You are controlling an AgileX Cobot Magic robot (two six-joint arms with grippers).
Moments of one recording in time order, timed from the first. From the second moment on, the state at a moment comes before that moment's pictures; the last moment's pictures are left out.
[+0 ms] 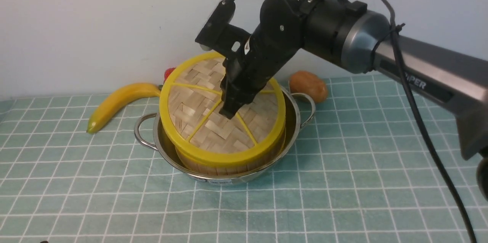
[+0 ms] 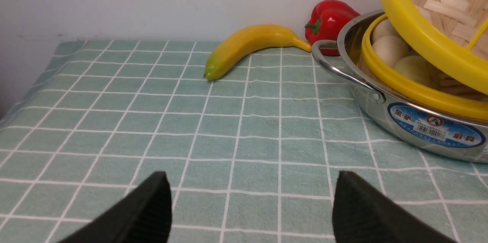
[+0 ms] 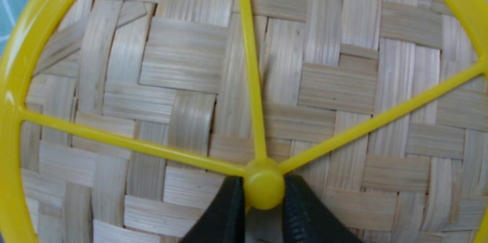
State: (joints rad) right arm 0.66 2.21 -2.07 0.12 0.99 -0.46; left arm 0.08 0.00 0.01 -0.01 0.33 0.00
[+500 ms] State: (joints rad) right arm 0.66 2.22 -2.07 0.12 0.95 -0.46; left arm 0.08 0.00 0.01 -0.01 0.33 0.00
